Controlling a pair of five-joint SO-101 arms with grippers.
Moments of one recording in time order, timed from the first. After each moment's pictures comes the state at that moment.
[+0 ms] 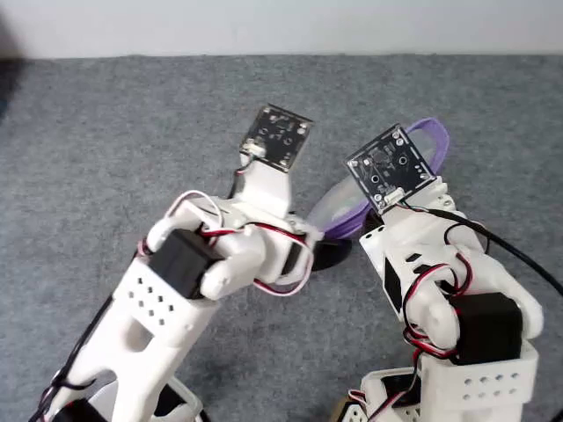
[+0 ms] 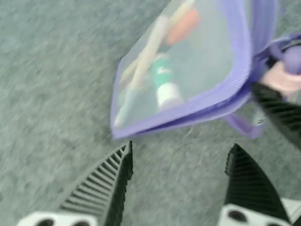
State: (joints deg) left arm 36.3 -29.3 13.7 79.4 16.1; right arm -8.9 -51.5 12.7 87.7 27.4
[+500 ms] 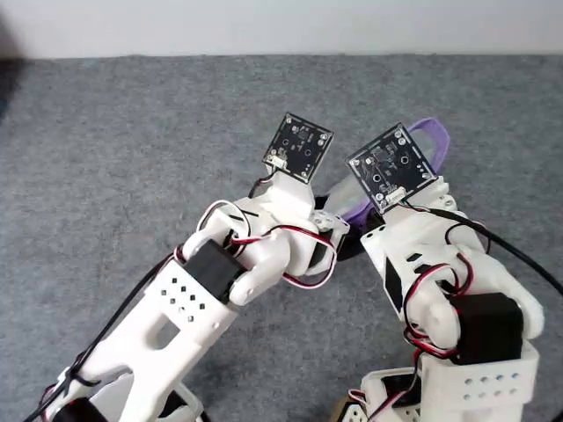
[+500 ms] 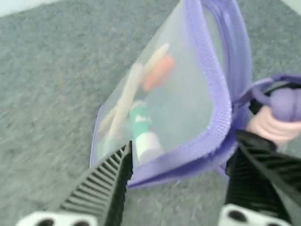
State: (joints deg) left arm 38.2 -29.2 28.7 51.8 16.3; right arm -8.5 -51.5 12.7 87.6 27.1
